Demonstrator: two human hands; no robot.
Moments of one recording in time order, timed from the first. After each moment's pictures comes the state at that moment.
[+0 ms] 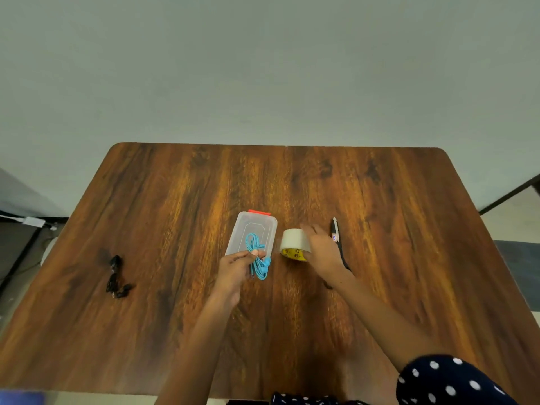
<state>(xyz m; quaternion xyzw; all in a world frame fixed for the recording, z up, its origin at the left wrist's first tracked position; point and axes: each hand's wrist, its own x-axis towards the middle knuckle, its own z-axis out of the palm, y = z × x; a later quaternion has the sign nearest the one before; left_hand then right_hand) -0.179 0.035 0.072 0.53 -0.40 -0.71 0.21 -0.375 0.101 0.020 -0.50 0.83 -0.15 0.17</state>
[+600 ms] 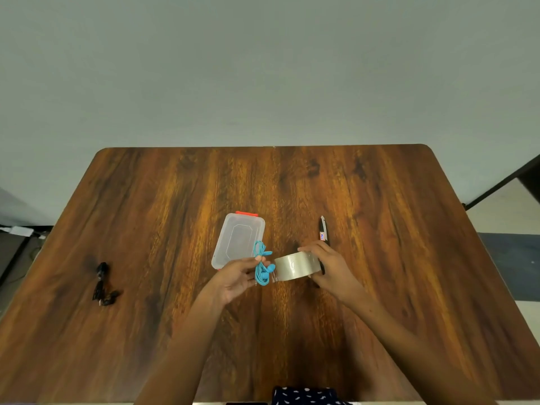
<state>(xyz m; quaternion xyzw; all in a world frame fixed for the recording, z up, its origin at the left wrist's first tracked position) -0.194 0.031 0.046 0.46 -0.29 -0.83 0.11 -0.387 0.172 0.037 -0.58 0.72 -0.31 0.21</state>
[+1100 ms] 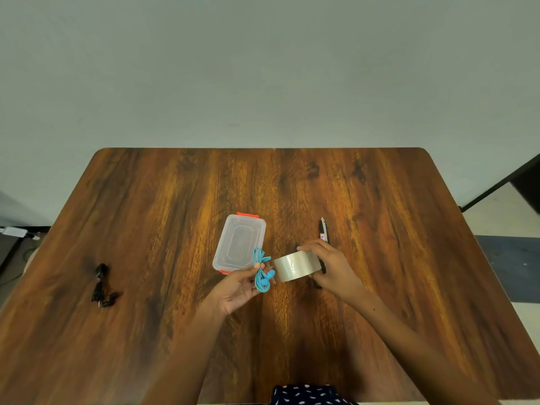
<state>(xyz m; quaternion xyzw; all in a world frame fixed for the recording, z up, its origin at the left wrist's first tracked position) -0.180 0.039 0.035 0.41 -0.20 -0.88 0.12 -0.386 0.168 0.047 -0.59 0.72 -0.32 0.20</state>
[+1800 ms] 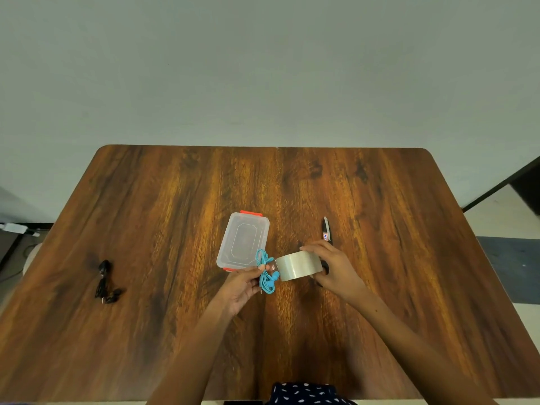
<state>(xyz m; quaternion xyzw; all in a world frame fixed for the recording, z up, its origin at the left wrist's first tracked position) -0.179 0.046 0.033 0.44 -0.30 -0.83 0.15 -0.379 0.169 0.042 -0.58 0.72 -0.32 0.21</state>
